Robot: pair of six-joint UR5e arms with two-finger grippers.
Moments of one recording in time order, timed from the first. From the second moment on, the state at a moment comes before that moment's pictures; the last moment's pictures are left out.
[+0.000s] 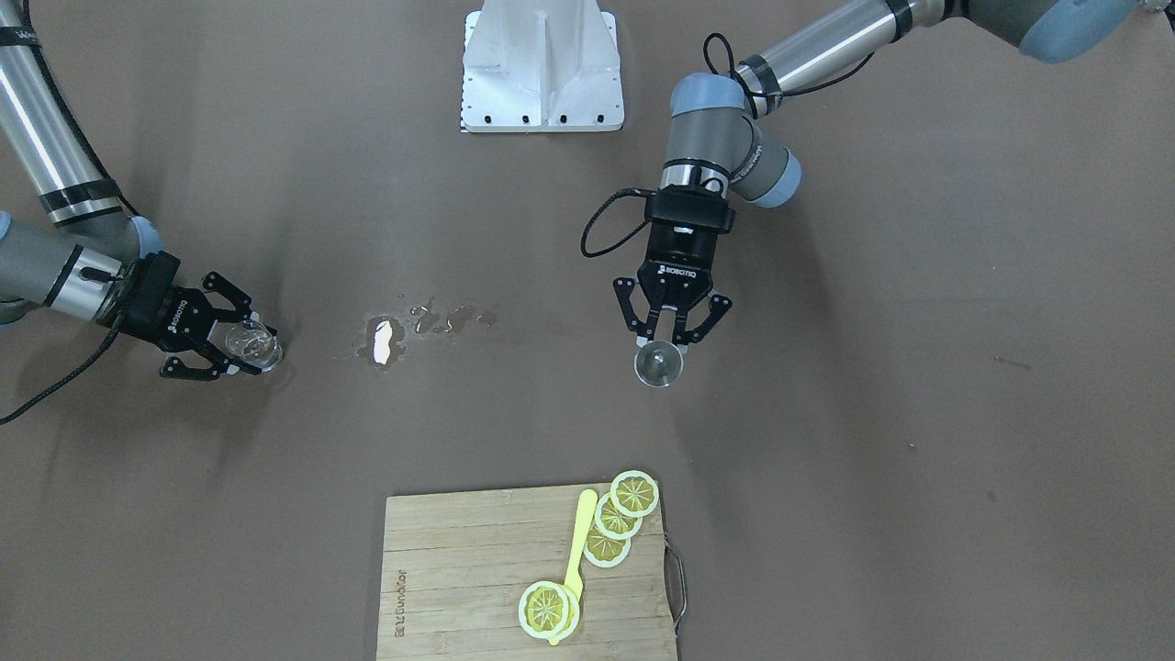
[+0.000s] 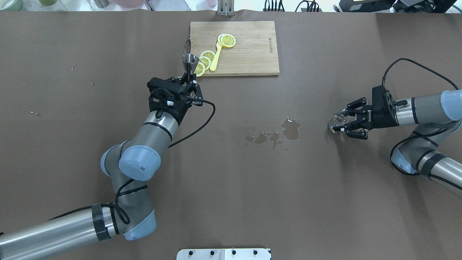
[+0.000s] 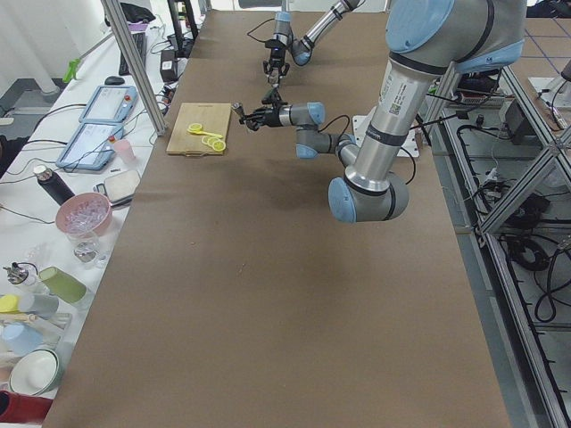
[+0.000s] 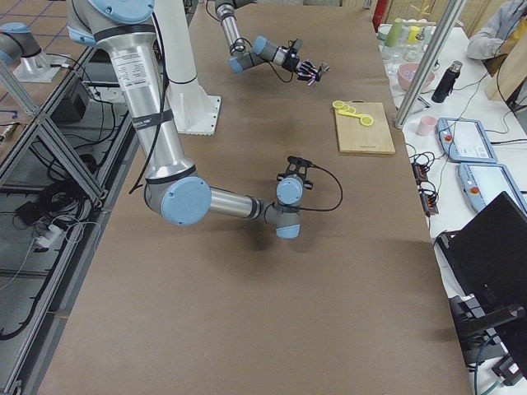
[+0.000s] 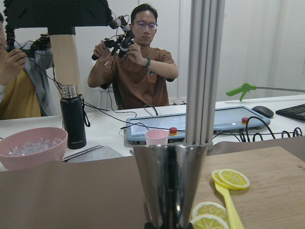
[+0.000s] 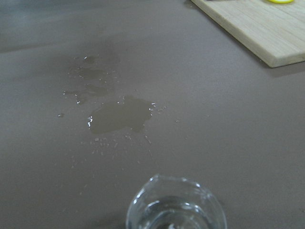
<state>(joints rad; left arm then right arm) -0.38 -2.15 -1.45 -2.67 -0.81 -0.70 0.86 -1.26 0.97 0.28 2.28 0.20</state>
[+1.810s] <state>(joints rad) -0.30 -2.18 -1.44 -2.98 -1.09 -0.41 0.98 -1.24 1.36 -0.22 2.44 0.00</state>
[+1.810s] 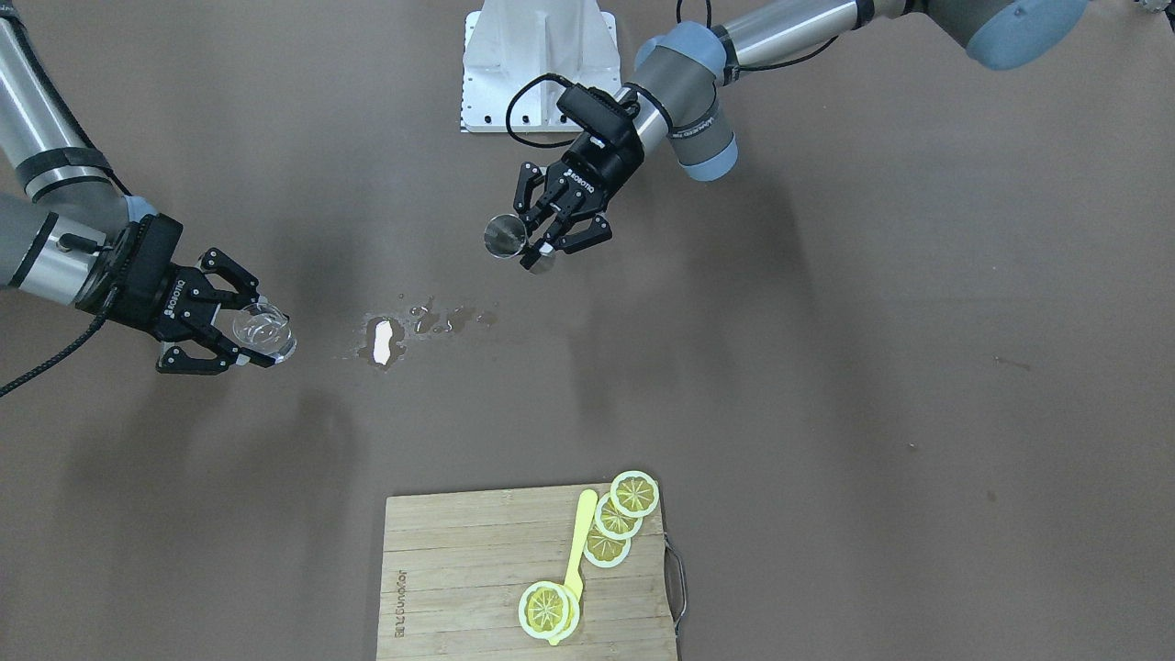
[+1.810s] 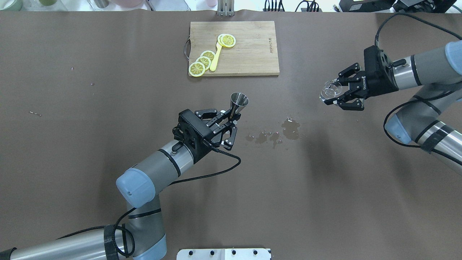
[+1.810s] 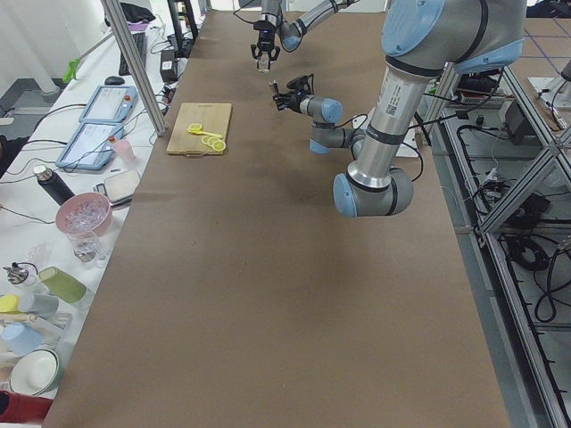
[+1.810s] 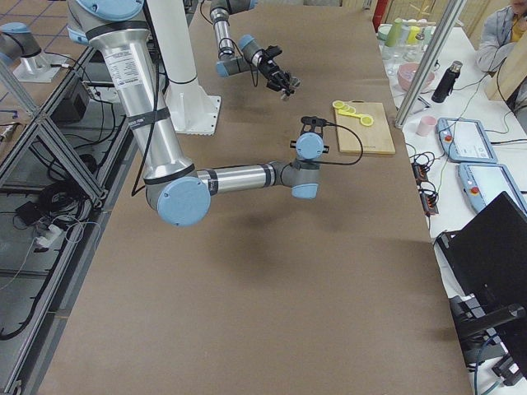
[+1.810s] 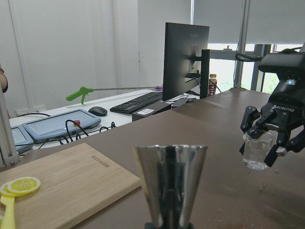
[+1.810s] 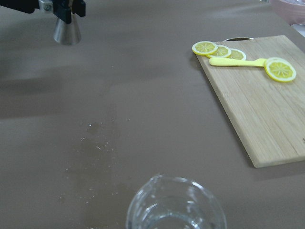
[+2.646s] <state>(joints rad) -0.30 -2.16 -1.43 -3.03 -1.20 -0.32 0.97 -1.18 1.61 -0.73 2.57 -0.30</state>
